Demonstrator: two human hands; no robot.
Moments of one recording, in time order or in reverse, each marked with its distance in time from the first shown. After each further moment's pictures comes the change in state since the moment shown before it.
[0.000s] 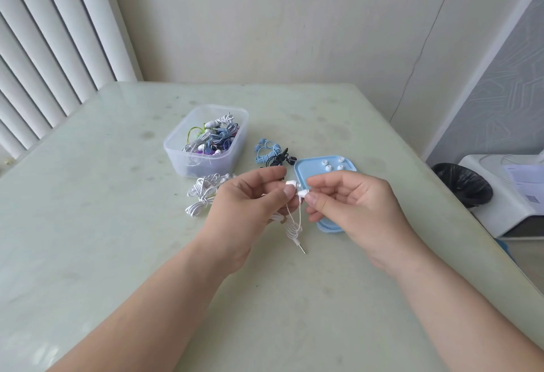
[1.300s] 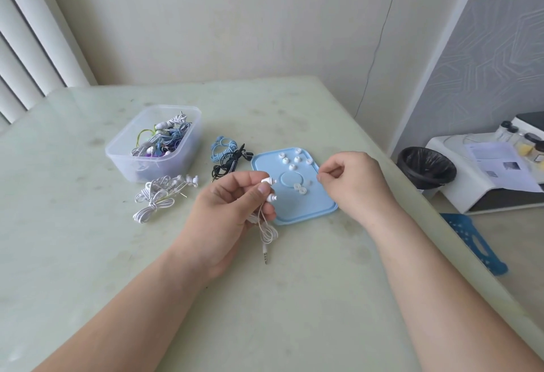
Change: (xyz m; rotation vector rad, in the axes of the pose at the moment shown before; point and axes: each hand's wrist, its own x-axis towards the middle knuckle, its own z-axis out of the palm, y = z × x) left_hand 0.005 -0.024 0.037 -0.088 -0.102 0.001; right_hand 0.035 0.027 -0.075 -0.705 0.299 0.068
